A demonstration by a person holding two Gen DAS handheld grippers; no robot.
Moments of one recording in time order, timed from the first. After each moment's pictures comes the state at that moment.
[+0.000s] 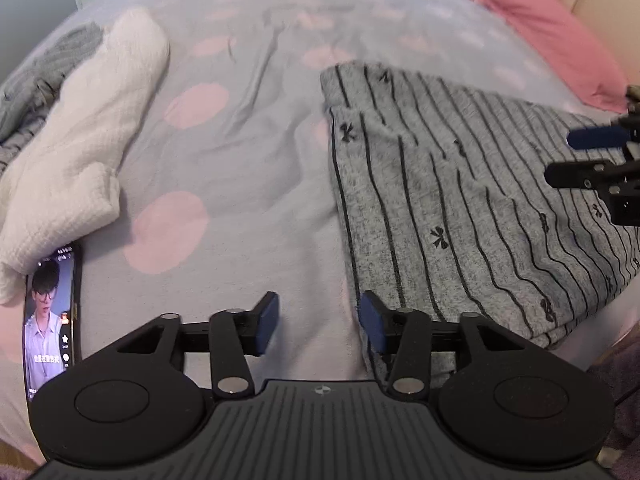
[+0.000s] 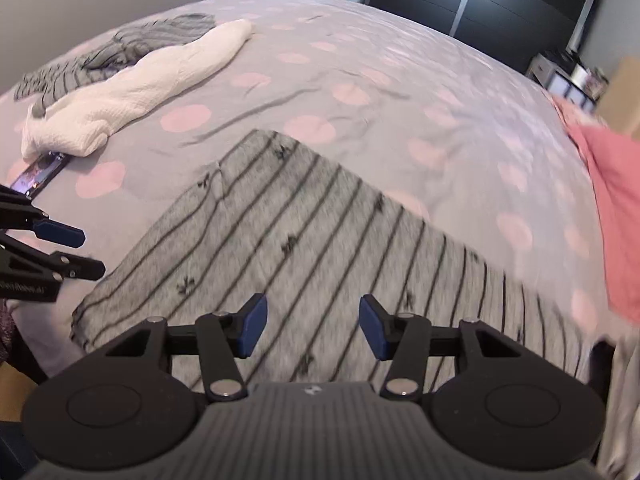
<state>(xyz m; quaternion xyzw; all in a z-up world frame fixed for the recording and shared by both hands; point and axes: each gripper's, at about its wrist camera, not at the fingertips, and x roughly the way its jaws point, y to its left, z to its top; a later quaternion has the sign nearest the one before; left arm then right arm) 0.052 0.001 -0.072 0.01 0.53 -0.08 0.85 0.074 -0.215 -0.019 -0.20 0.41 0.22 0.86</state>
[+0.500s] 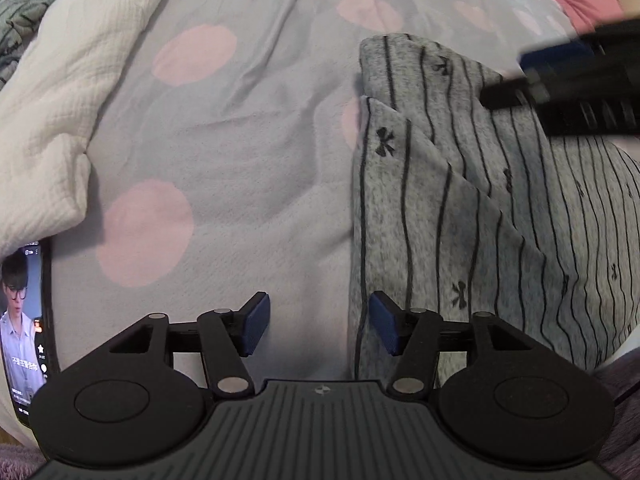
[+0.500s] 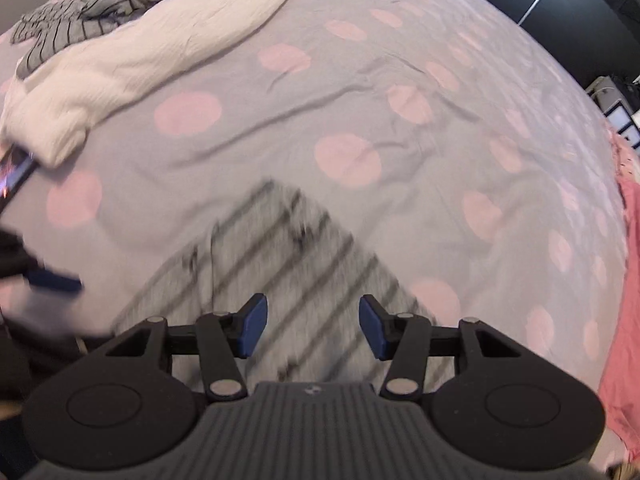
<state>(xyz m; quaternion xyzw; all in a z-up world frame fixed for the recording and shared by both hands) 0.119 0.011 -0.091 -0.05 0.63 -0.05 0.78 0.195 -0.111 -0.018 -0.29 0.48 0.25 0.79</state>
